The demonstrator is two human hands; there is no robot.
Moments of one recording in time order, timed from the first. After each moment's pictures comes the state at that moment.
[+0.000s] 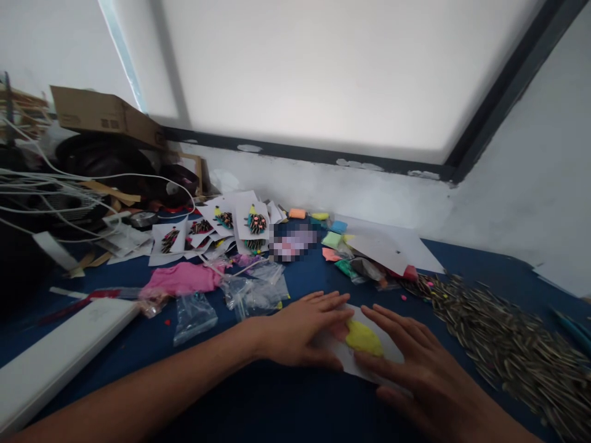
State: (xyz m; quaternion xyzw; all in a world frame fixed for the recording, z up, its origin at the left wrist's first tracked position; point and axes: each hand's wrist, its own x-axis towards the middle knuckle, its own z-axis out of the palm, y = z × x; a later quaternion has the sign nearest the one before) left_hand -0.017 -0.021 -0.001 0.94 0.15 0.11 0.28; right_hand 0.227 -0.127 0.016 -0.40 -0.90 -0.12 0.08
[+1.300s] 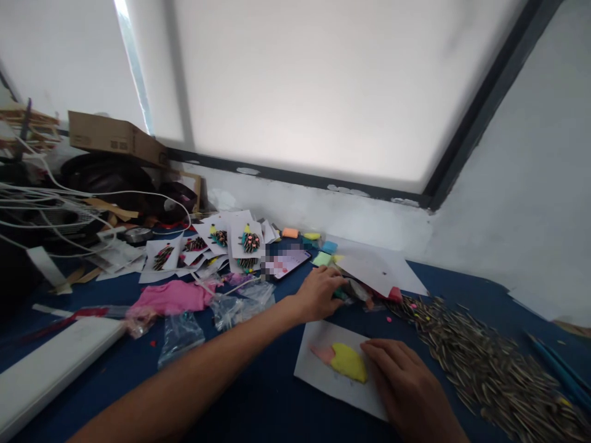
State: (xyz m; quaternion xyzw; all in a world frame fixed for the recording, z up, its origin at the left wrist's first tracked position) left_hand 0.061 0.042 0.009 0.92 0.28 0.24 0.11; right_hand 0.218 -0.123 0.004 -0.51 -0.81 -0.20 0.22
